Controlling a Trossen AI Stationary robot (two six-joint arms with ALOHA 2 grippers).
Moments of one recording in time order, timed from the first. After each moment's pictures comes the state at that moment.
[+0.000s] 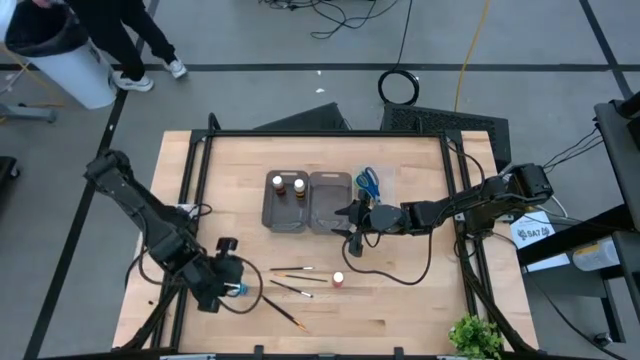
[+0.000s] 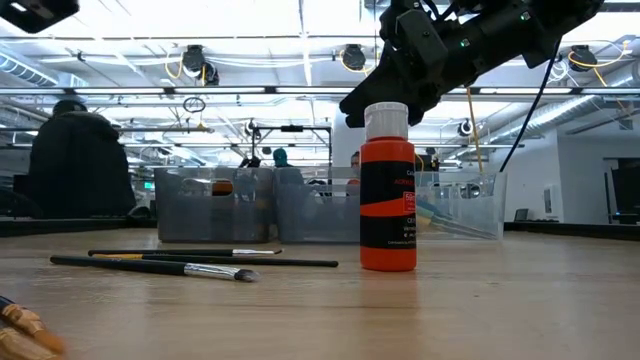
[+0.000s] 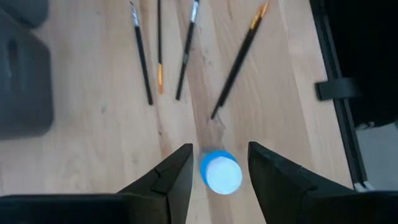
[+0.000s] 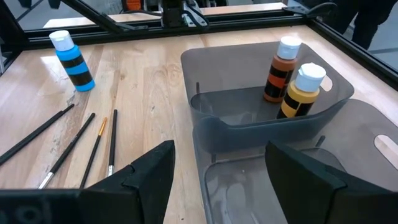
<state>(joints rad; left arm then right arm) -0.79 1.25 1.01 -0.87 -0.18 -0.59 0.15 1.51 0.74 0.37 0.28 0.17</state>
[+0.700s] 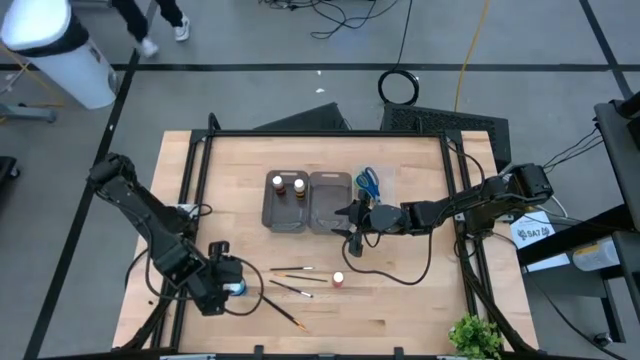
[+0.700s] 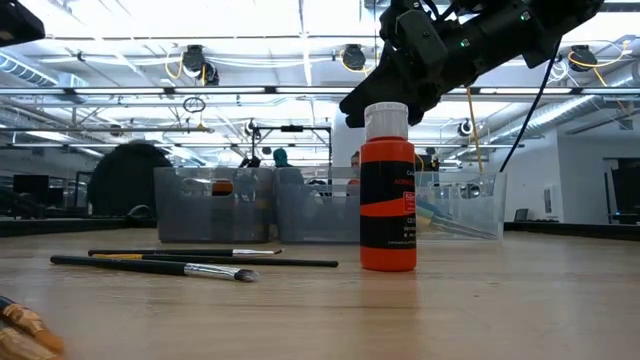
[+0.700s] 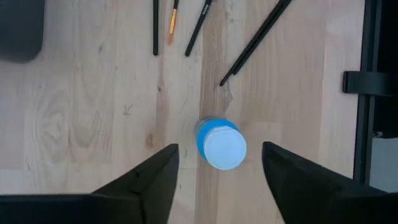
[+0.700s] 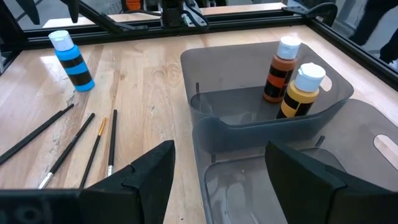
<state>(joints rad) -0.82 1.33 1.01 -0.95 -0.17 -0.86 0.15 1.51 0.74 0.37 0.29 0.17</state>
